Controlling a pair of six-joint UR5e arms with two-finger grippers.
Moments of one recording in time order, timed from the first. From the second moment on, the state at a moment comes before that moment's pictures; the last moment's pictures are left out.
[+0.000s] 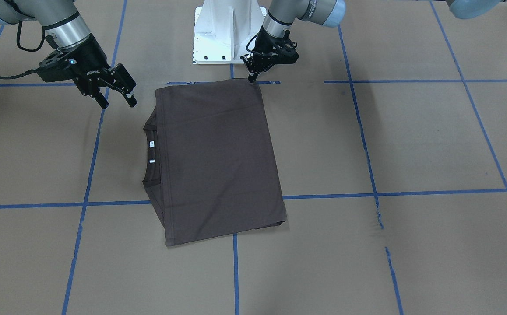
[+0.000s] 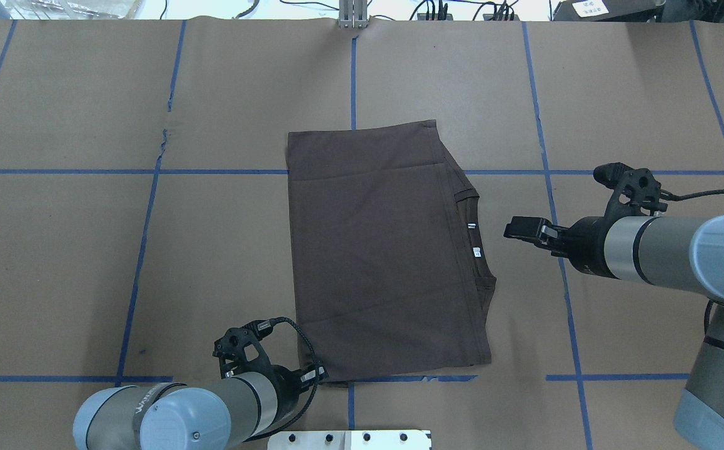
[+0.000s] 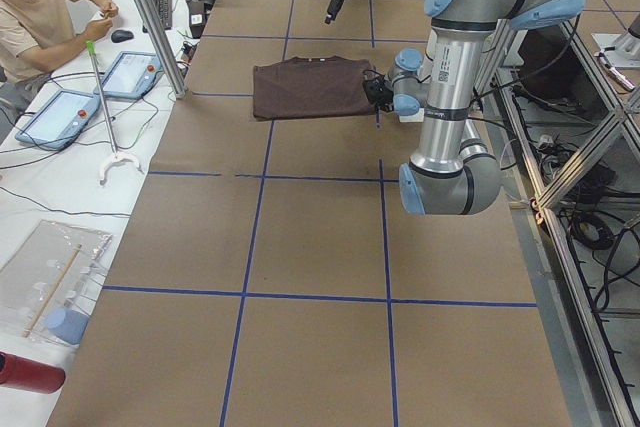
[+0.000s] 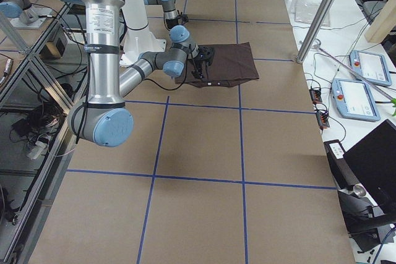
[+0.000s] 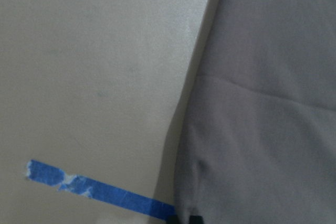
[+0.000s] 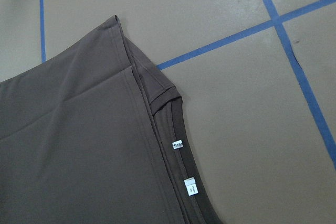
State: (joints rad) left arm -0.07 -1.93 -1.88 -2.07 -1.42 -1.90; right arm 0.54 -1.59 2.13 -1.01 1.67 1.56
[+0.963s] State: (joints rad) left arm -0.09 -1.82 -2.02 -2.06 -1.42 -1.85; right arm 0.31 -1.51 2.14 -1.11 1.48 1.86
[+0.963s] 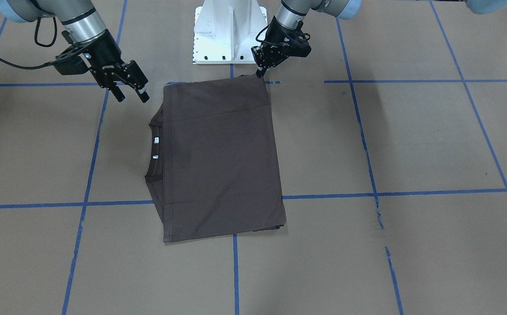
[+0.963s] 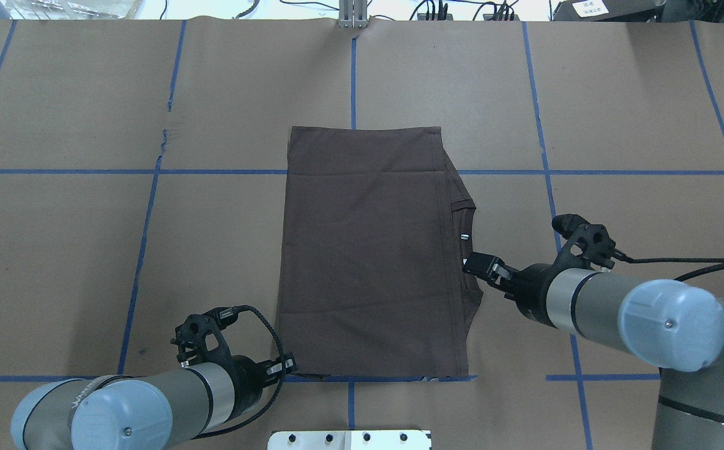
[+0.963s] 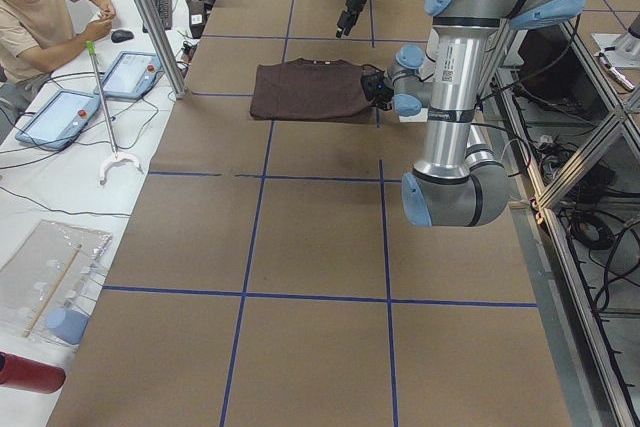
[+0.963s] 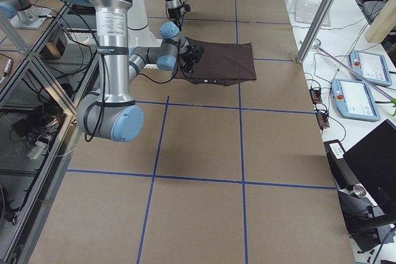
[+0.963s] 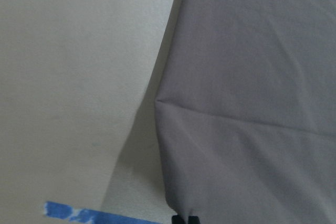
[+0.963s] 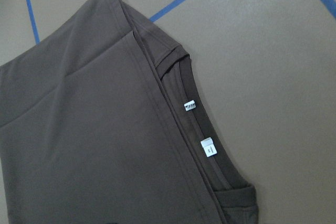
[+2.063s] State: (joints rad) left arm -0.08 -1.83 -2.02 -2.07 -1.43 -1.86; right arm 0.20 -1.25 2.00 -1.56 1.40 1.88
